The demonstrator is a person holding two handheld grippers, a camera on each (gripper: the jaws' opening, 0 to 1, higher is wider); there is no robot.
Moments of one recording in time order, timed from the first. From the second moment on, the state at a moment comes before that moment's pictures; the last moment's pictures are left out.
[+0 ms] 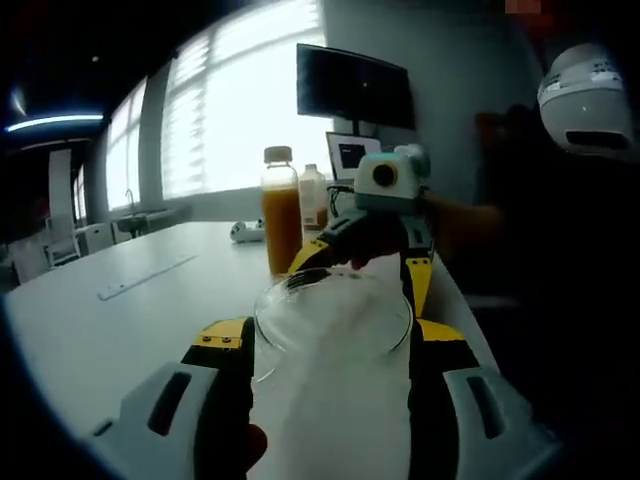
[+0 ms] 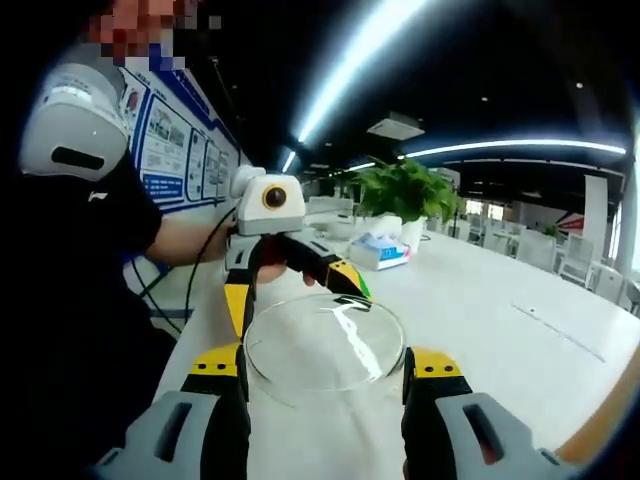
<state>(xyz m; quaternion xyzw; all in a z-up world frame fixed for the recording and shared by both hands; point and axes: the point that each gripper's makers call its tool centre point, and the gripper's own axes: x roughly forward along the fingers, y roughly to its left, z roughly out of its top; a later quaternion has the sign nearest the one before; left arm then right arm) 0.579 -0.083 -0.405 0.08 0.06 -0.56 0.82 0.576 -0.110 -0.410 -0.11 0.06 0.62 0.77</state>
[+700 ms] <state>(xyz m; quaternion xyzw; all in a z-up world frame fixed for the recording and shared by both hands) 0.558 -0.085 -0.432 0.08 0.08 -0.57 0.82 0.554 -0.110 -0.433 -0.11 0.08 0.62 0.77</state>
